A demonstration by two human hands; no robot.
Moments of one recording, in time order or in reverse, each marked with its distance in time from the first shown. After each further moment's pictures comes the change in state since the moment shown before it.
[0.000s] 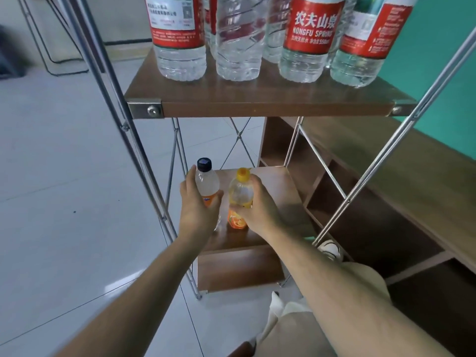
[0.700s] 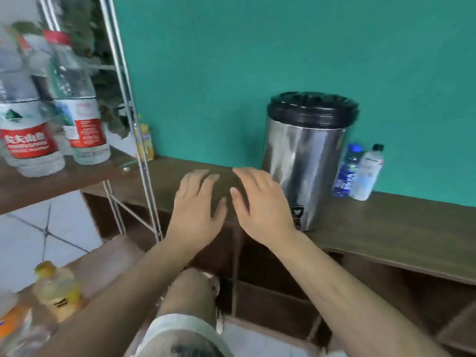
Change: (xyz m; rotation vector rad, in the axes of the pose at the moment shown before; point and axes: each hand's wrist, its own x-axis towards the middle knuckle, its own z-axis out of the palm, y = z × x) left_hand -0.177 0.276 0.121 0.130 -0.397 1.167; right_hand -0.258 -0.029 -0.317 -0.791 0.832 -0.050
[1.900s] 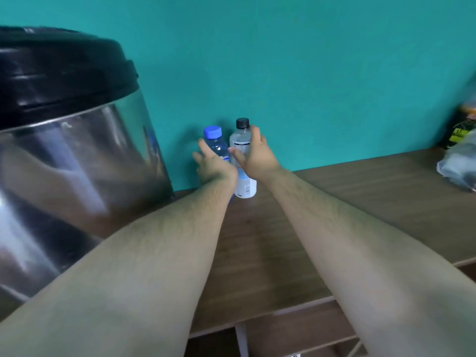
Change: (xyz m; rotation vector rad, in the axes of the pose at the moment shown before) left_hand 0.252 0.307 0.441 -0.558 -0.311 -0.467; right_hand 0.018 0.509 -0.033 0.162 0.051 0.824
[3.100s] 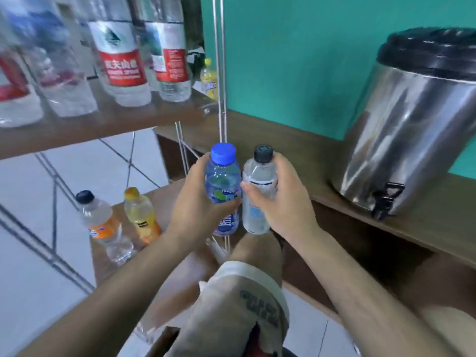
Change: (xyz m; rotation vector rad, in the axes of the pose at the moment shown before) left_hand -0.360 -0.231 -0.552 -0.094 0.270 0.061; right_hand -0.450 -0.337 0.158 0.300 -0.455 -0.495
